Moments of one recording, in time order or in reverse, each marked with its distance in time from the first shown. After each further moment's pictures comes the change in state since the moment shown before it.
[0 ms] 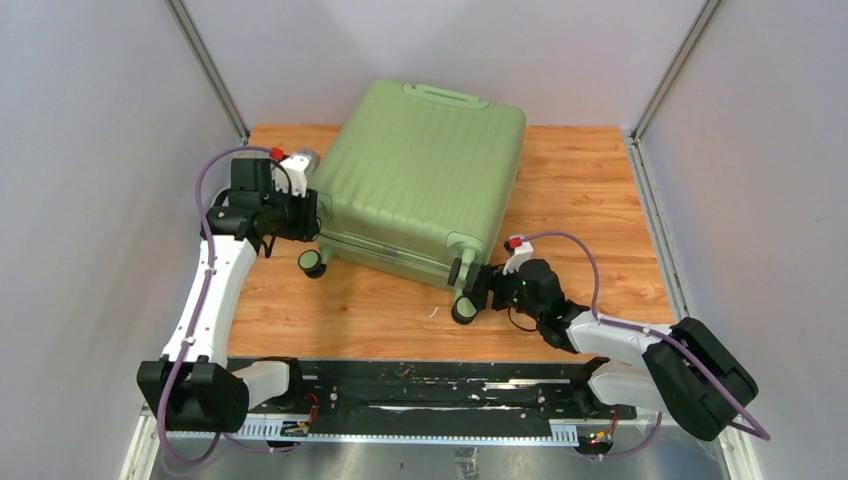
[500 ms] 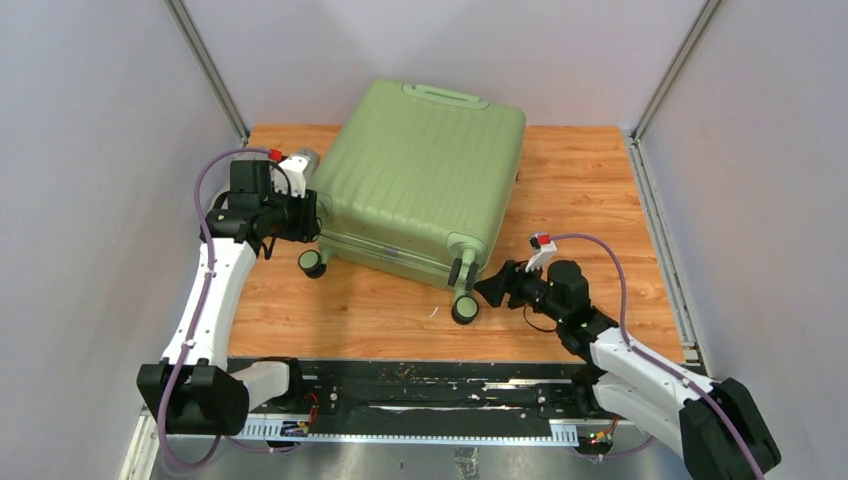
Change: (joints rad) left arm 0.005 -0.016 -0.021 0.019 0.011 -0.018; right arm -0.154 -0.290 -0.027 -0.159 -0.204 0.093
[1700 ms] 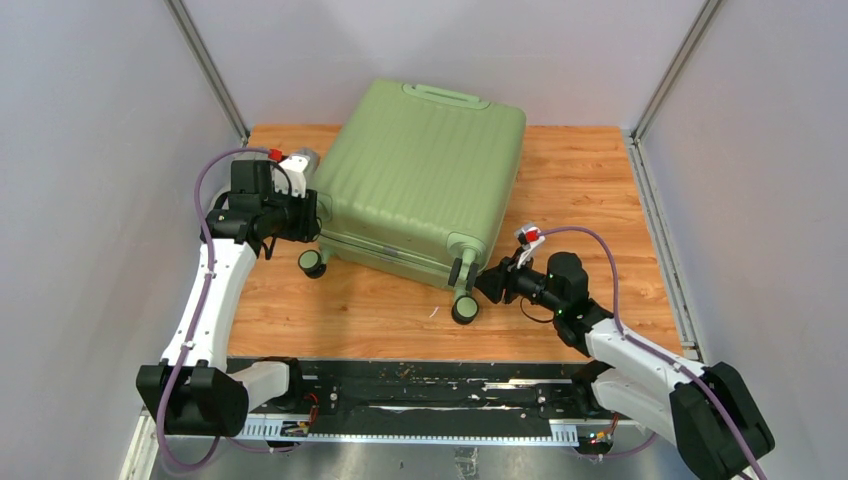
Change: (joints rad) left arm -0.009 -0.004 0.001 0.001 -0.013 -0.010; right arm -0.019 0.081 0.043 0.112 -0.165 -0.198
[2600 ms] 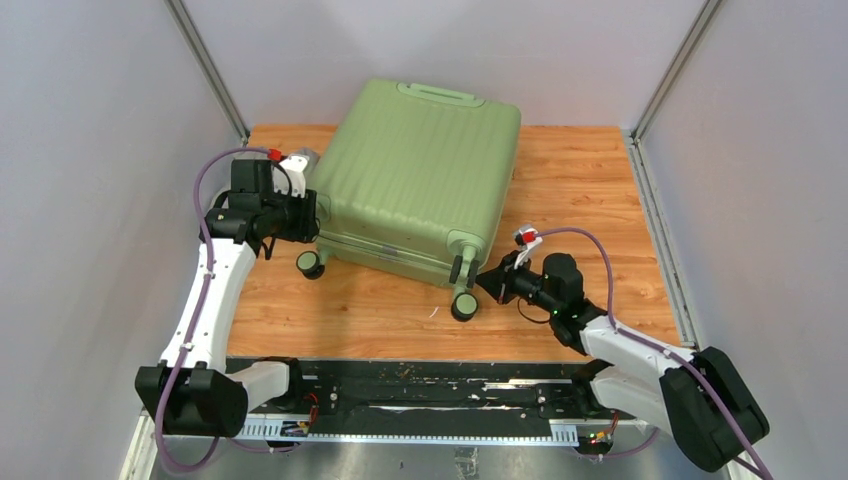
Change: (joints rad) left arm -0.010 0.000 0.018 -0.030 -0.027 -0.012; right arm 0.003 0.059 -0.027 0.079 0.044 -0.003
